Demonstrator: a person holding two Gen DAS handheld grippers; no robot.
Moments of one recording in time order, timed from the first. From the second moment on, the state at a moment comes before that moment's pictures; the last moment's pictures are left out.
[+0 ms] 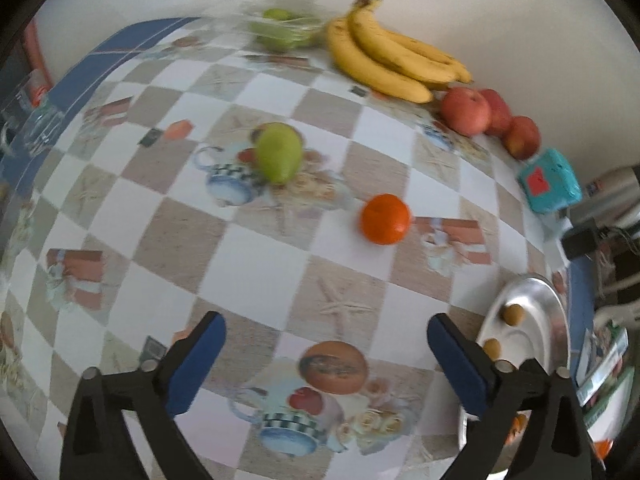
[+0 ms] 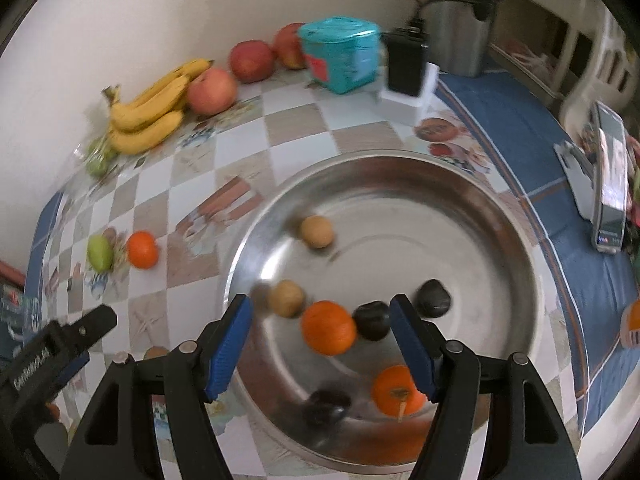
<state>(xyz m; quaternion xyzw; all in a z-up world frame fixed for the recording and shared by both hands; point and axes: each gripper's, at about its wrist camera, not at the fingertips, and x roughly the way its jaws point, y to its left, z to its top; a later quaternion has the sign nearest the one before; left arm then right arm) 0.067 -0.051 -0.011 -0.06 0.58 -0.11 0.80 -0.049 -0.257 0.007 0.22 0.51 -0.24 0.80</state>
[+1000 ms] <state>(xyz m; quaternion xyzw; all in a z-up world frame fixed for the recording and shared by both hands) 0.078 -0.048 0.013 0.10 0.51 -0.08 0.85 -0.028 -0.214 0.010 0.18 0.49 -0.17 0.83</state>
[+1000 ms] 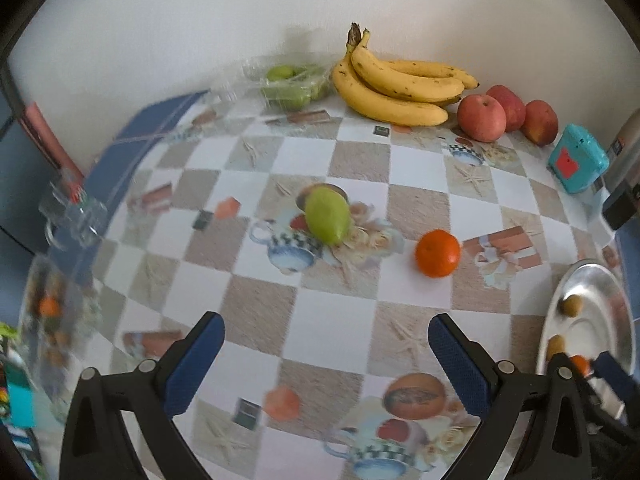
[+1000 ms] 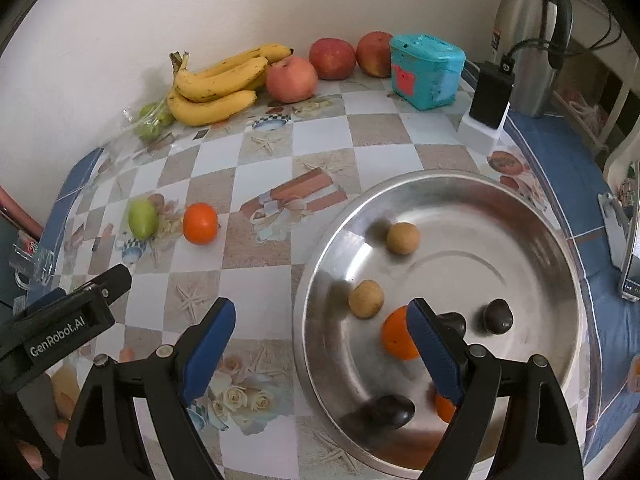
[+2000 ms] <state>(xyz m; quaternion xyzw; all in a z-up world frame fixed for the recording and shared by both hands) 0.167 0.005 -0.004 -0.06 0.49 -0.16 0.85 0.066 -0.158 -0.006 0.13 0.48 -0.09 0.86</state>
